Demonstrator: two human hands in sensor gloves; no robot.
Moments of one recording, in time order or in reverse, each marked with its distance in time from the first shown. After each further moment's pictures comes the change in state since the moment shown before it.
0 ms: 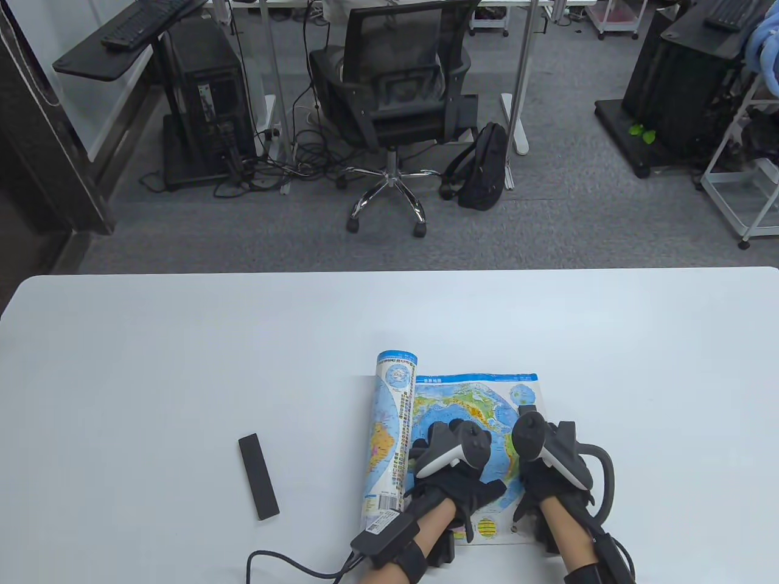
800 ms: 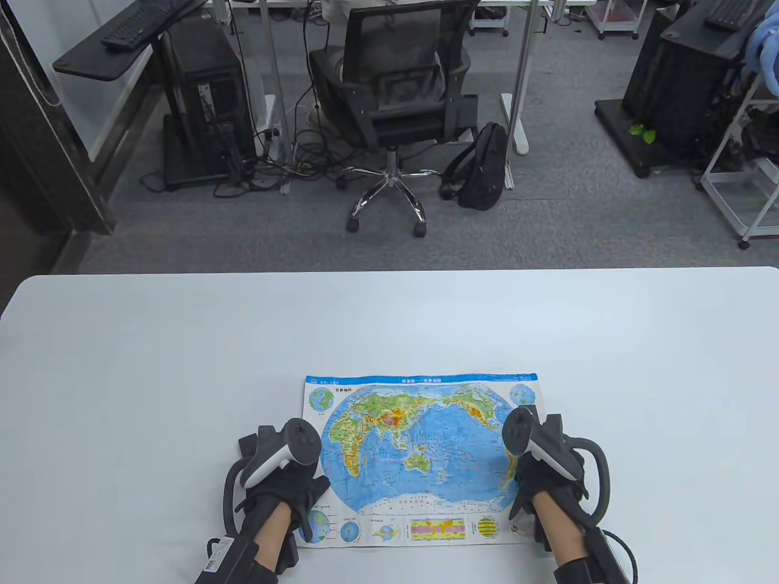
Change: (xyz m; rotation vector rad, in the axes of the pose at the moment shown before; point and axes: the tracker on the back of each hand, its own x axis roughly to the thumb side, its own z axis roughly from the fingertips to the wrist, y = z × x) left_hand -0.206 0.031 0.094 0.050 0.238 0.082; right_hand 0.014 -0.004 -0.002 0.119 0.035 0.119
